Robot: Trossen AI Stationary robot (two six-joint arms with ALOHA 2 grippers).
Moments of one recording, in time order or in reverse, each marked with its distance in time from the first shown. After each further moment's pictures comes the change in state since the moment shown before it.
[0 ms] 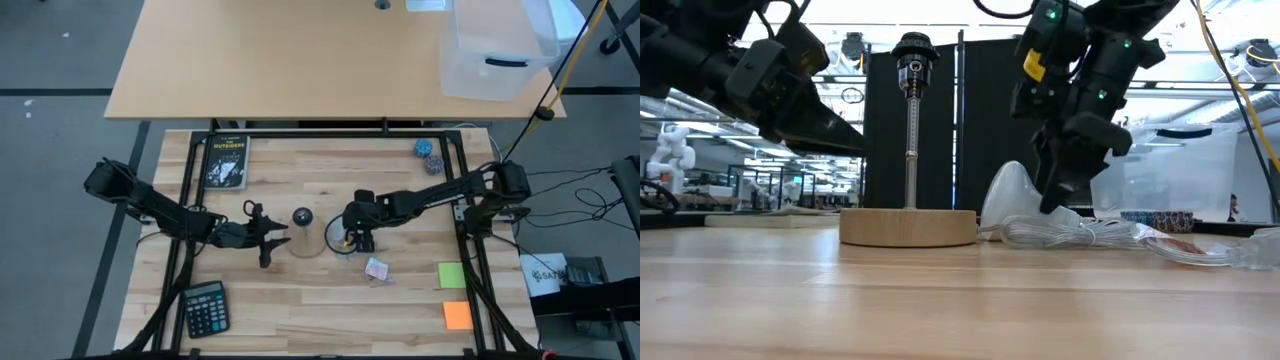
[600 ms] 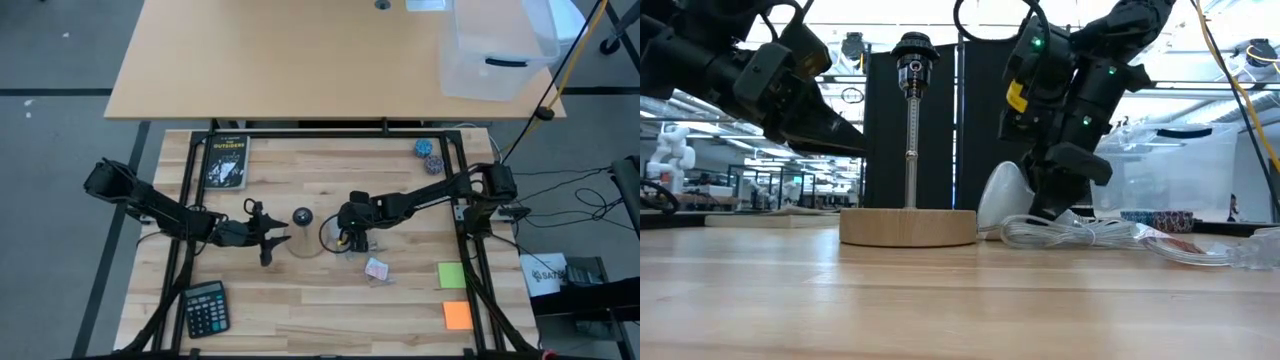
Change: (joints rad) left arm 0.015 0.000 0.000 0.003 0.001 0.006; right arm -0.021 0.090 0.000 0.114 0.001 -0.003
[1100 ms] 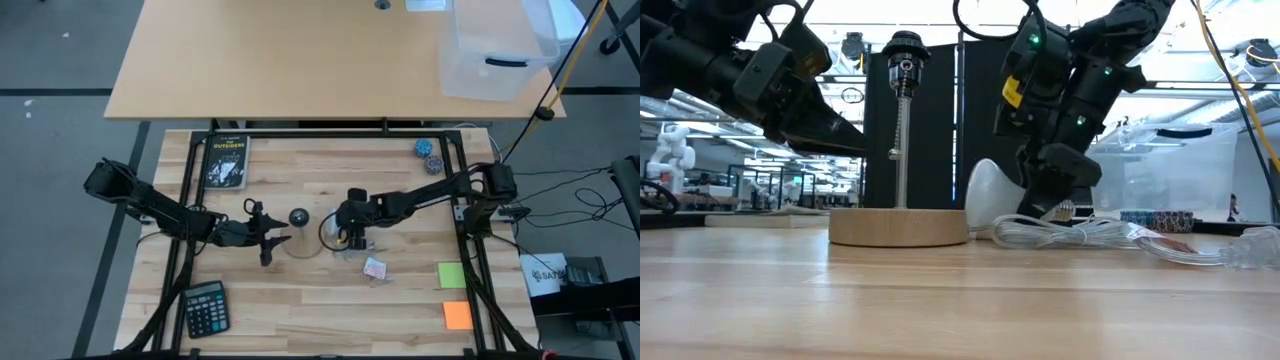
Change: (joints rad) left arm 0.000 0.000 0.000 0.001 0.000 -0.003; right arm -0.008 -0.013 0.000 0.035 0.031 -0.049
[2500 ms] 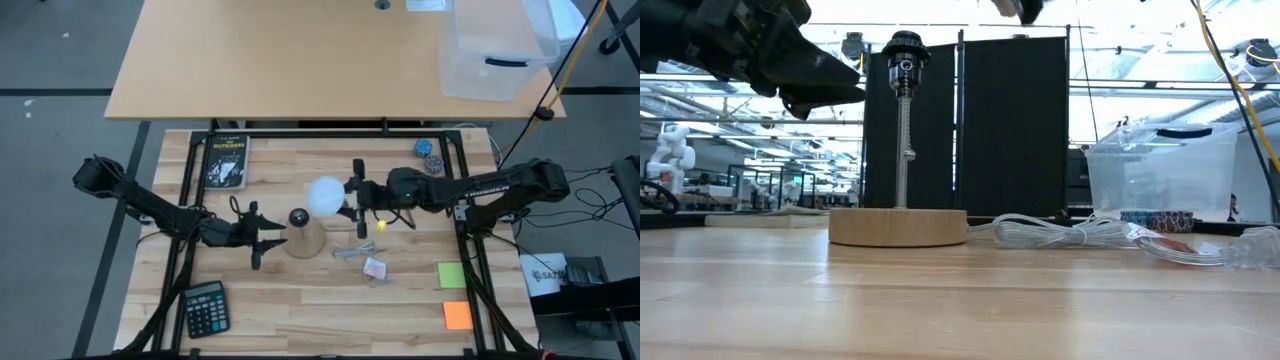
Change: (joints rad) left arm -0.069 -0.184 0.000 -0.004 0.001 0.077; right arm 0.036 -0.404 0.002 0.575 -0.166 -0.104
